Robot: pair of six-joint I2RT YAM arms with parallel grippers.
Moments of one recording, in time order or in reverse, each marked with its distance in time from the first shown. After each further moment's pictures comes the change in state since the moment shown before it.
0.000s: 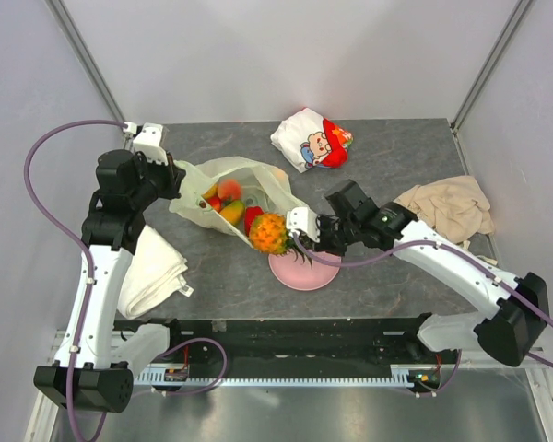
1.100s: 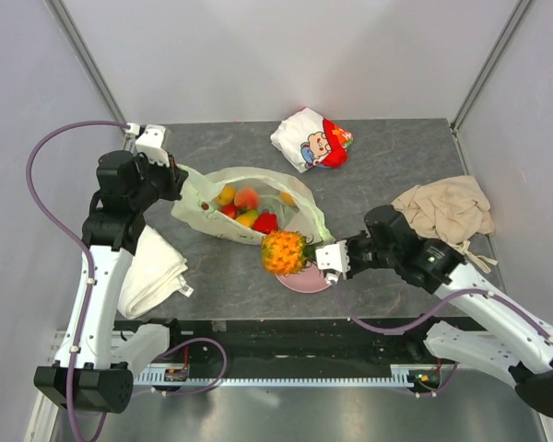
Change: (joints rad) left arm 0.000 -0.003 -0.009 -0.002 0.039 0.014; right arm -0.002 -0.421 -0.259 0.077 -0.002 -0.347
